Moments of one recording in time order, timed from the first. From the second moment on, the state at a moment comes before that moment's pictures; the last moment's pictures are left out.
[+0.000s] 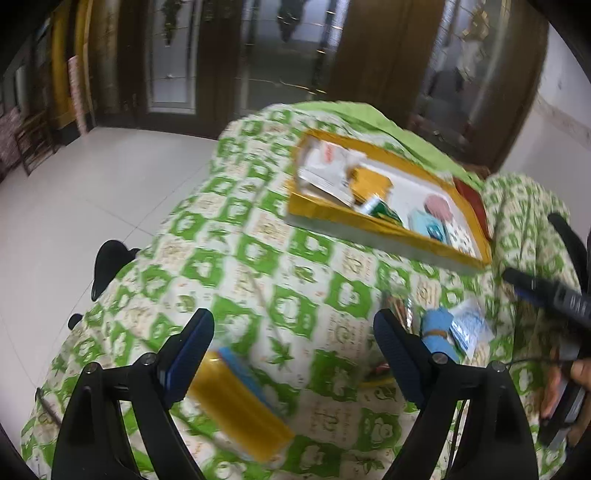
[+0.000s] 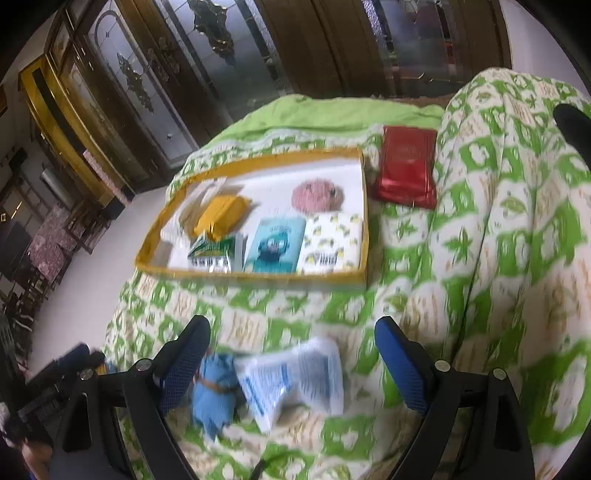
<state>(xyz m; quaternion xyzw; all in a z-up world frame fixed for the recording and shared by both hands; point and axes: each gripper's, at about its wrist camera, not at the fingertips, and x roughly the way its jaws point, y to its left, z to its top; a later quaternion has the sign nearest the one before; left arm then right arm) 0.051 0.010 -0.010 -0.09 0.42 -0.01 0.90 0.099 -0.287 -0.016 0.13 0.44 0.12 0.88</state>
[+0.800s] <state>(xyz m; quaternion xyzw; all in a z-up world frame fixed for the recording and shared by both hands) 0.043 -0.040 -0.035 -0.06 0.46 -0.07 0.88 0.096 -0.274 -0.037 0.09 0.49 0.12 0.86</state>
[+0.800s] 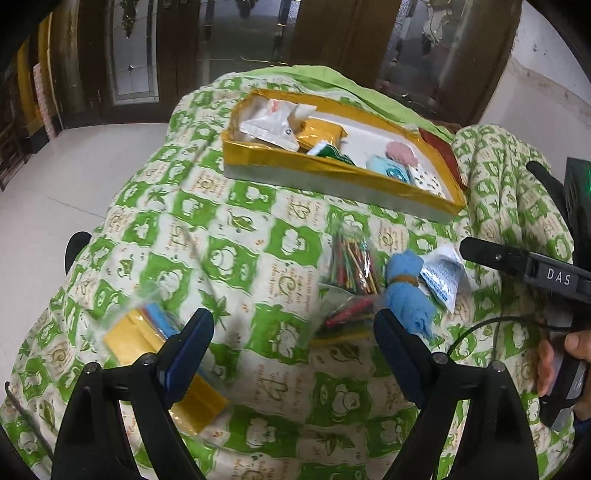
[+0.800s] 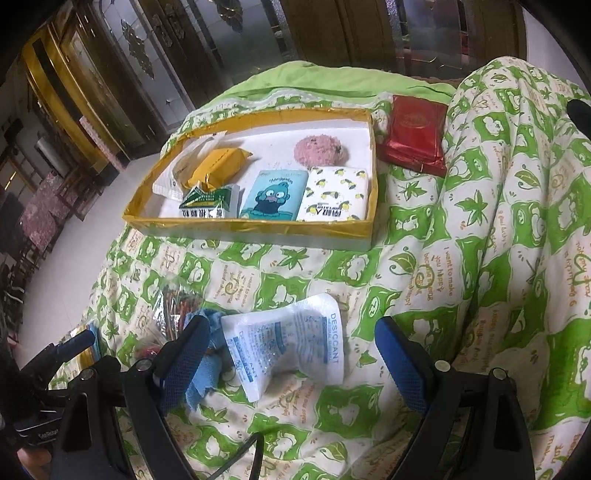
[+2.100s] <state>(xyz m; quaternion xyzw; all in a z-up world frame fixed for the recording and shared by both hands) 0.059 -0.074 -0.062 -0.02 0.49 -0.13 0.86 0.106 -0.251 -0.079 0.03 0.56 0.11 0.82</state>
